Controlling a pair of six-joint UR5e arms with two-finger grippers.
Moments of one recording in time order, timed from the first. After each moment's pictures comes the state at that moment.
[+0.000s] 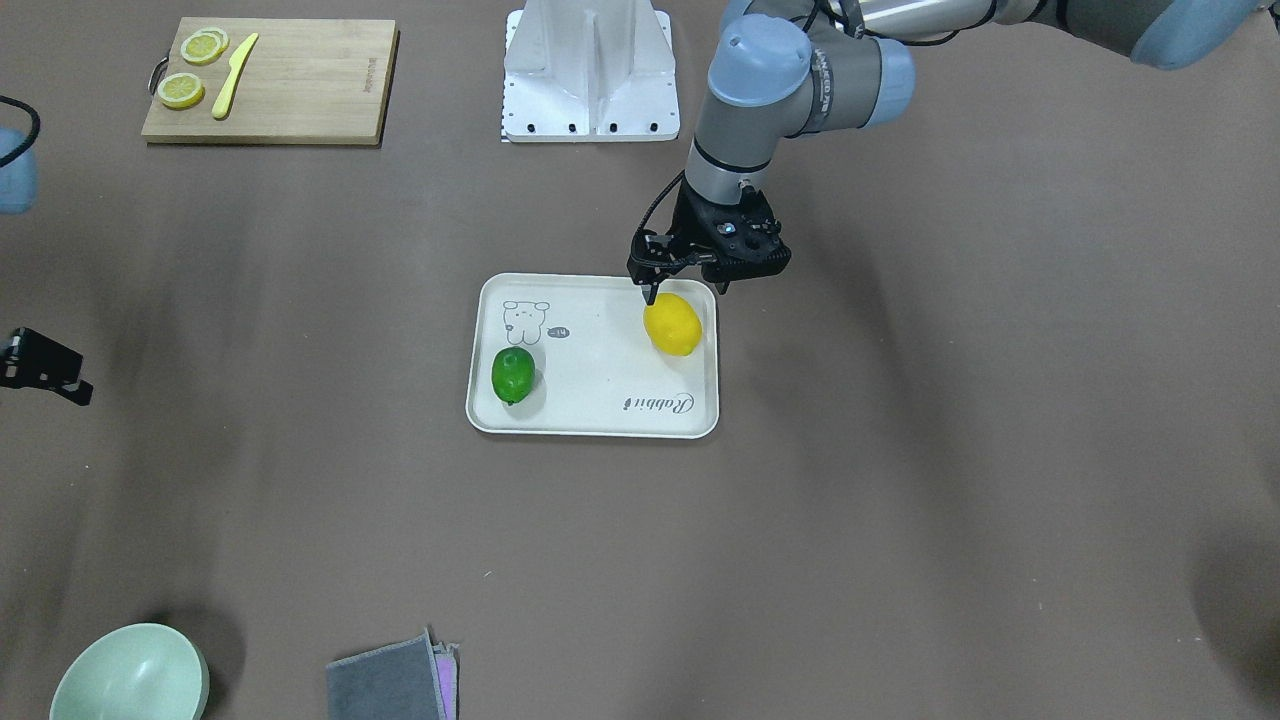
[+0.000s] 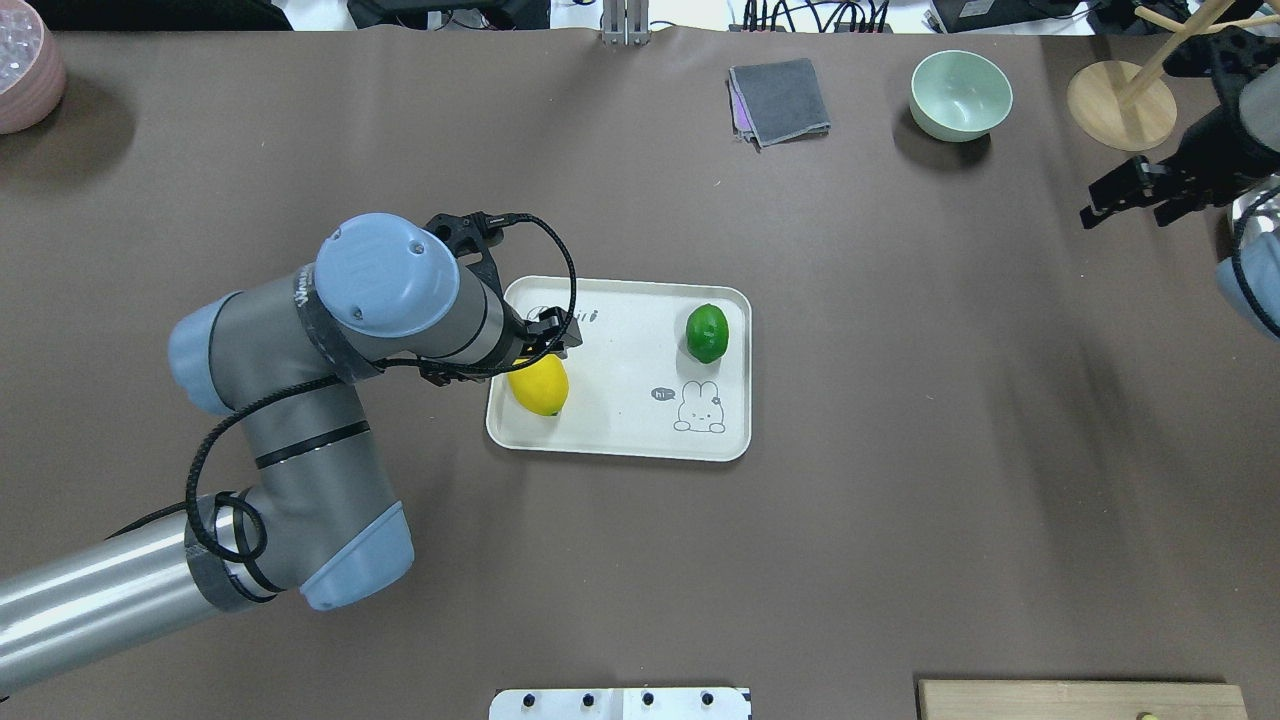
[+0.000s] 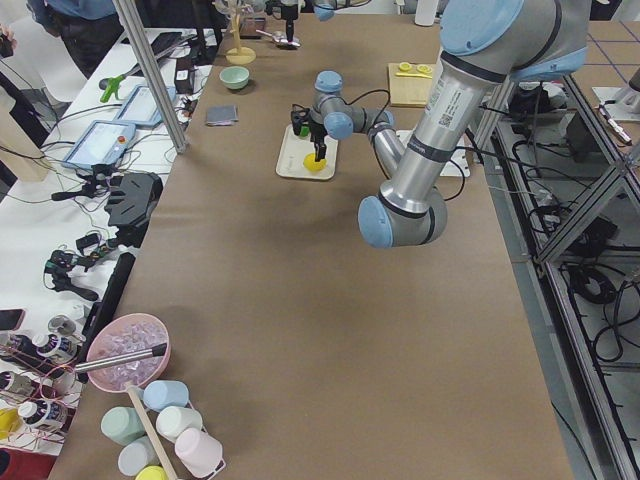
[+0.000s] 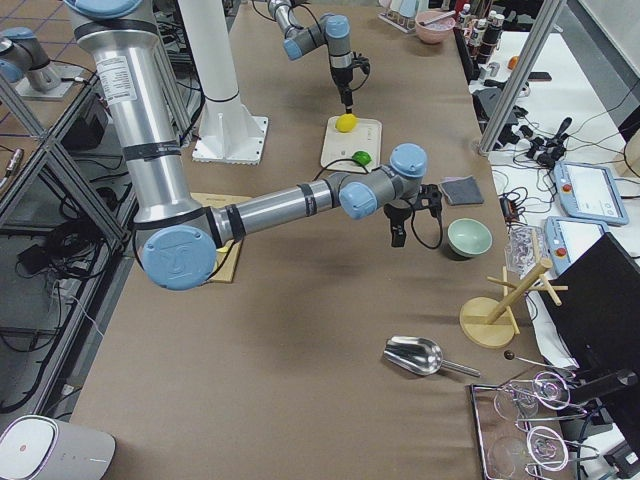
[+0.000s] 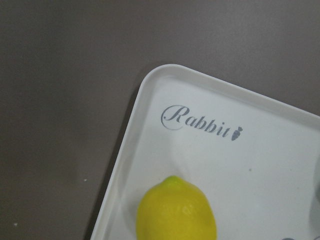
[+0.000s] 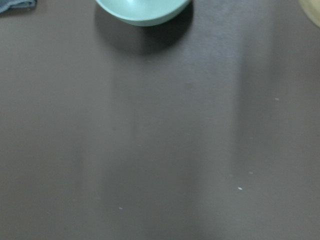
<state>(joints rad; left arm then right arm) -0.55 -2.17 -1.79 -1.67 -1.82 -1.48 1.23 -1.39 1.63 -1.34 2.34 0.46</state>
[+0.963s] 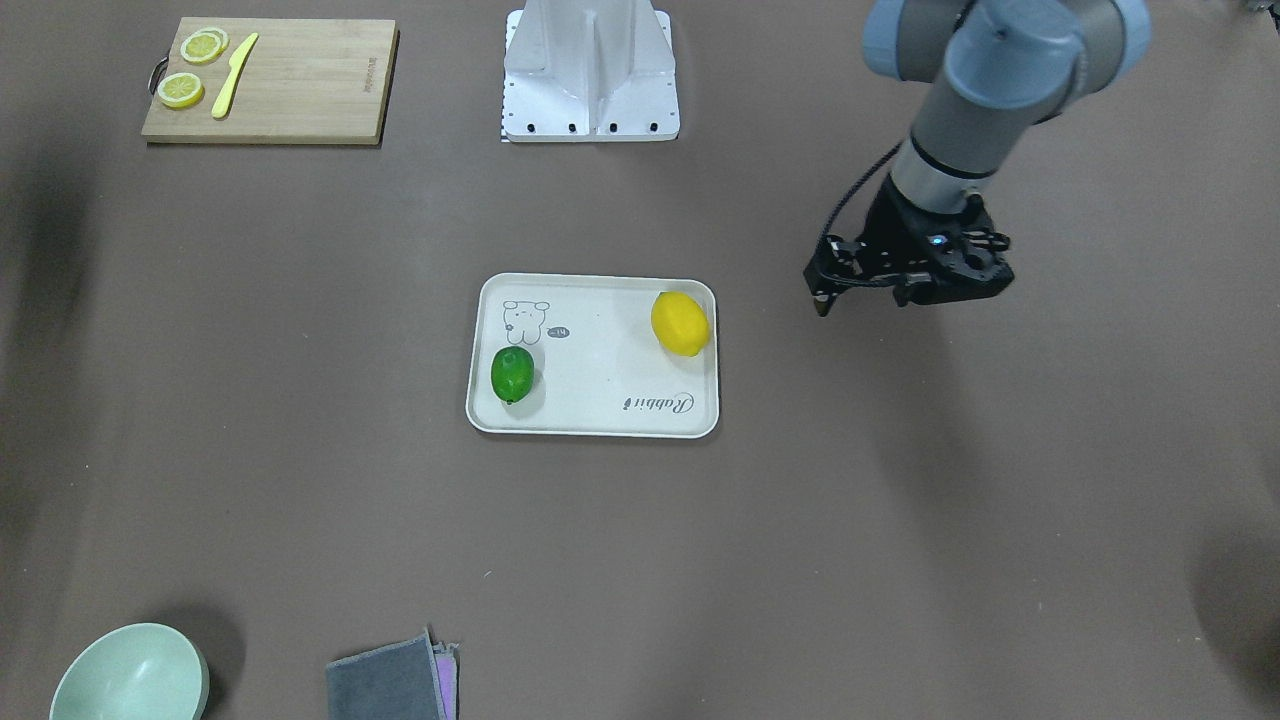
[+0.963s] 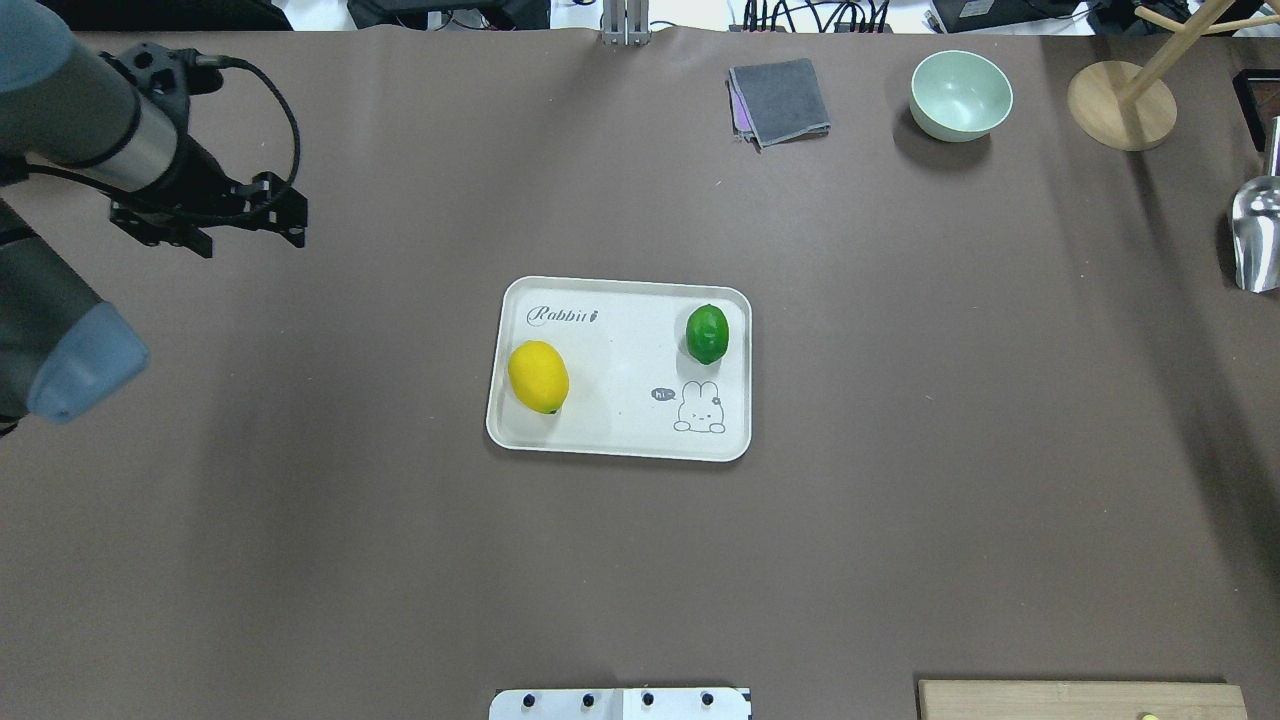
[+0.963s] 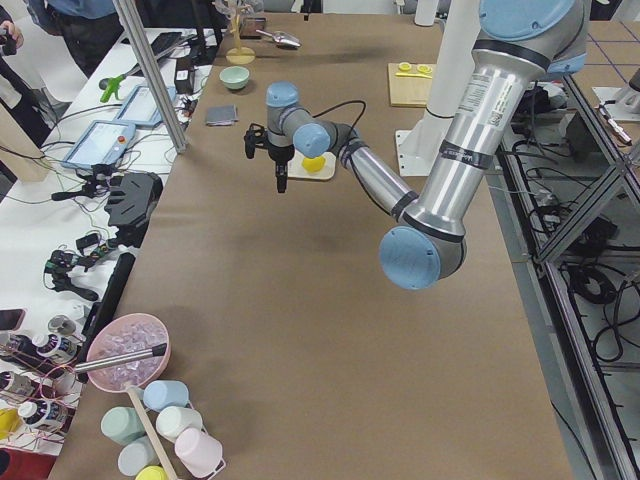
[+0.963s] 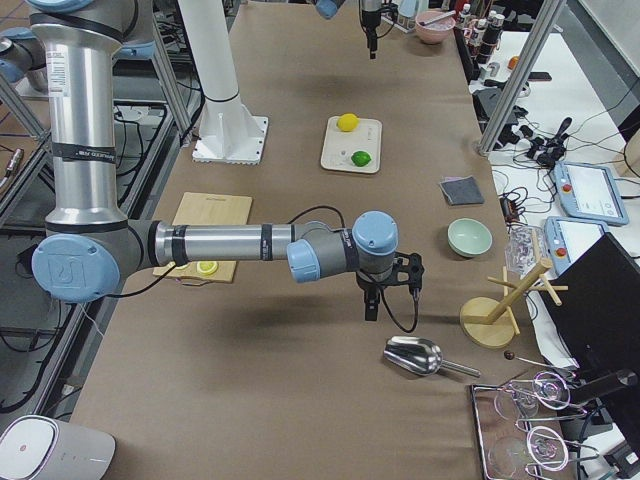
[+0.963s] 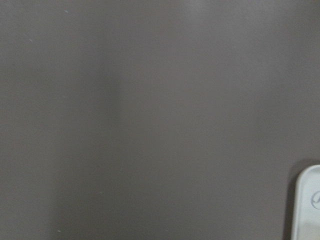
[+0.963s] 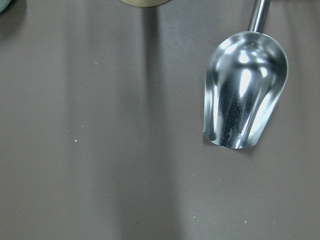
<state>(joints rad) -0.97 -1.91 -1.87 -1.59 -2.12 -0.95 1.47 -1.59 1.63 -1.33 2.39 0.34</state>
